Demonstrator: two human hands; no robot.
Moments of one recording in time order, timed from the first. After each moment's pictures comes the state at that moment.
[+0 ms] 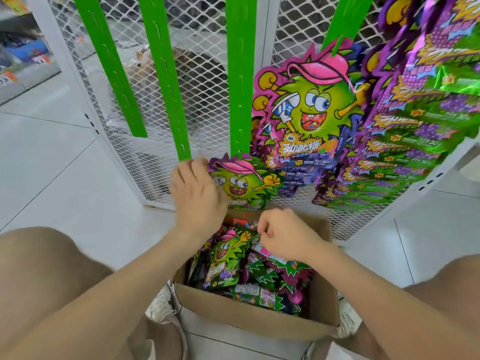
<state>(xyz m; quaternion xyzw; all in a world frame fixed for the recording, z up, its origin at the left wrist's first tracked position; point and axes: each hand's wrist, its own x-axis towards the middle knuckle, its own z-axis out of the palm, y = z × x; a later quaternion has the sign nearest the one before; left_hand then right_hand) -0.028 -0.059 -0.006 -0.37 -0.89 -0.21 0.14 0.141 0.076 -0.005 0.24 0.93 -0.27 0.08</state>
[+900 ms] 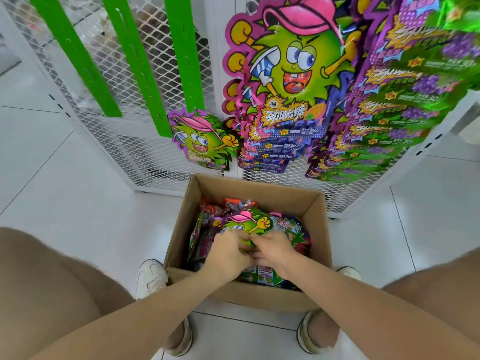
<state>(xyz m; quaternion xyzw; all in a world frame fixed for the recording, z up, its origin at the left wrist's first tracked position) 0.072 -0.072 -0.125 -0.35 -0.81 -0.29 -0.36 0.166 0.038 -0.138 0.56 0.48 -0.68 0.02</state>
